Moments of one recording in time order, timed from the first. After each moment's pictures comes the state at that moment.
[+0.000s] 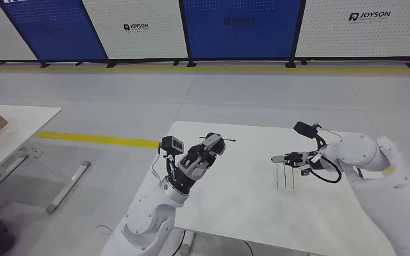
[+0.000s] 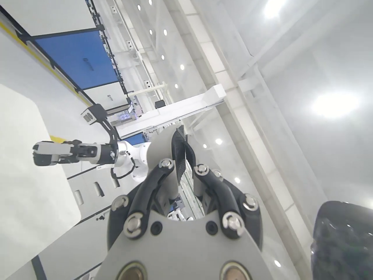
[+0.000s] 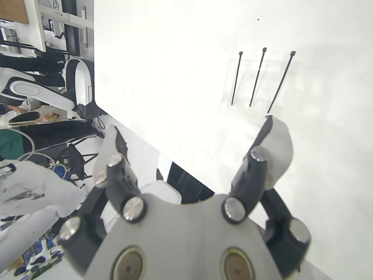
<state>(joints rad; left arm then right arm) 1.68 -1.23 -1.37 -2.21 -0.46 -0.09 -0.23 -0.76 -1.09 1.01 -1.44 -0.36 0.34 1.36</state>
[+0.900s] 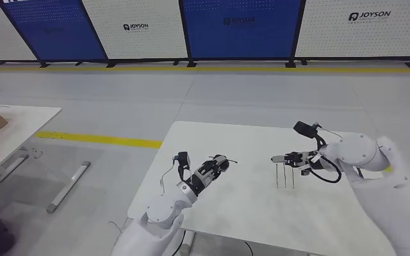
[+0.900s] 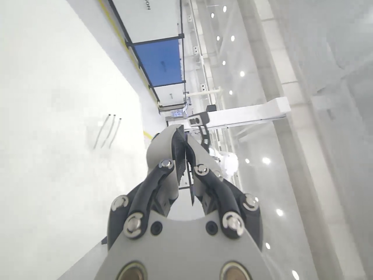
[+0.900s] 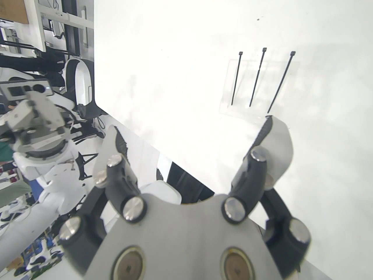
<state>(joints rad) 1.60 -1.22 -1.28 -1.83 -0.31 0.02 -0.24 -0.76 -1.09 1.01 -1.44 -0.36 0.34 1.36</state>
